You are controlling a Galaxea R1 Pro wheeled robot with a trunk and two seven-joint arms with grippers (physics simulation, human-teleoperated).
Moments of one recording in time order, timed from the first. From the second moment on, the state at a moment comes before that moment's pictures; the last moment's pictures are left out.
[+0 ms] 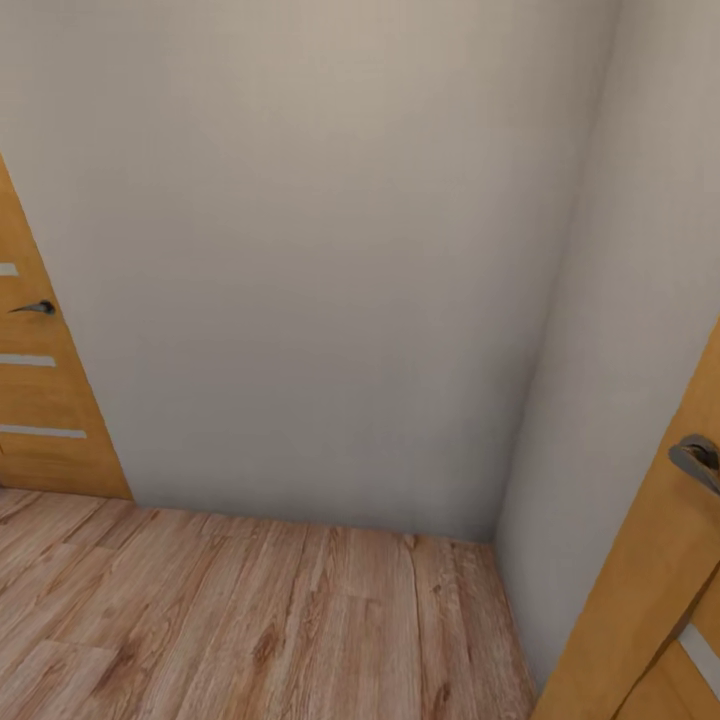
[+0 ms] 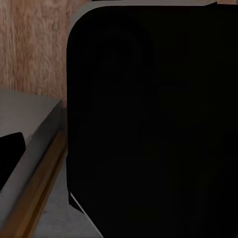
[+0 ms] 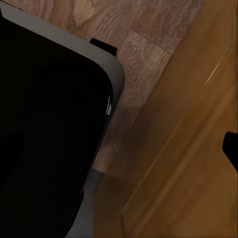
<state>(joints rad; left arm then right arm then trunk) 0.00 0.00 0.01 -0.03 0.06 -0.01 0.00 -0.06 -0.07 0.65 0.02 -0.27 -0.13 0.00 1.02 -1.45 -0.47</state>
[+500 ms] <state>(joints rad) 0.00 0.00 0.01 -0.03 0.06 -0.01 0.00 -0.06 -0.07 0.65 0.02 -0.27 -0.13 0.00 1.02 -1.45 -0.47</state>
